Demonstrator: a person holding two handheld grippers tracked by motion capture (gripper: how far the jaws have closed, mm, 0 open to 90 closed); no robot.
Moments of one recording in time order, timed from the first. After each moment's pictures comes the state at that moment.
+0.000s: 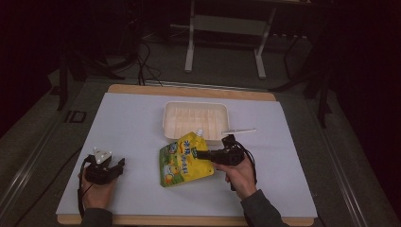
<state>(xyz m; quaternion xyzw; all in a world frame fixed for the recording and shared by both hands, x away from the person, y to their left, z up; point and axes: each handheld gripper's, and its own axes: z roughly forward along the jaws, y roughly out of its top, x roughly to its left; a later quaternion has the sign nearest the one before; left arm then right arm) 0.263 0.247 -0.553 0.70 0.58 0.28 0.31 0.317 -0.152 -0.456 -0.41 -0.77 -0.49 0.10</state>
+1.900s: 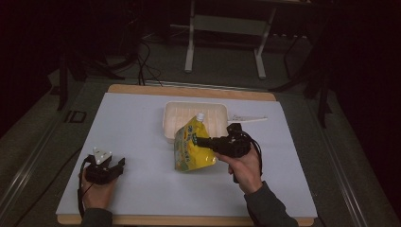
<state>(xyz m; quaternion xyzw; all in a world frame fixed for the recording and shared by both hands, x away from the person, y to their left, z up) 0.262 0.246 -0.552 0.70 0.58 0.28 0.32 0.304 -0.150 -0.388 -0.36 -0.76 -0.53 0.05</state>
